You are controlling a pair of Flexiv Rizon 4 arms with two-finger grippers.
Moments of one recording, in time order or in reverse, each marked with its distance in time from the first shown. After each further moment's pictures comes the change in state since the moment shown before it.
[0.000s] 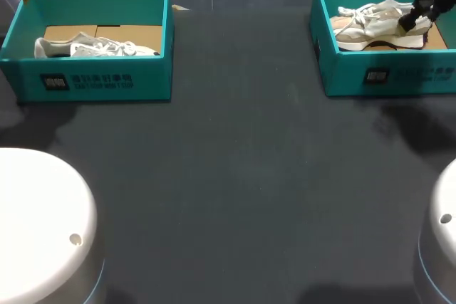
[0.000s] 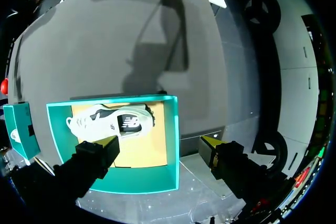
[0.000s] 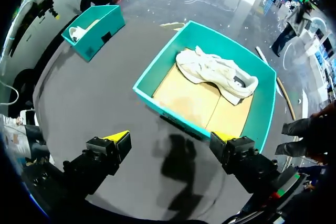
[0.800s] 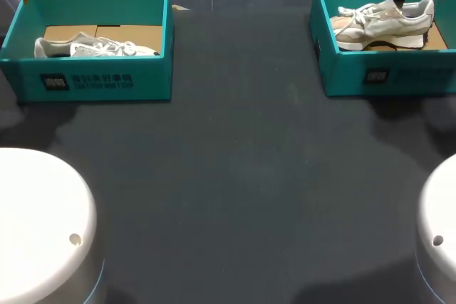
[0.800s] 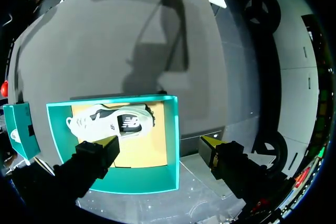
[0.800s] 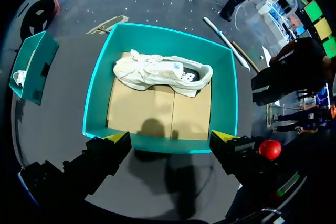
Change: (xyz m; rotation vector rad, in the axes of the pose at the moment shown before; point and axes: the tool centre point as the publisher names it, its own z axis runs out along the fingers) left arm 0.000 0.000 0.000 0.000 0.000 0.000; right arm -0.062 0.051 0.018 0.132 -0.335 0.329
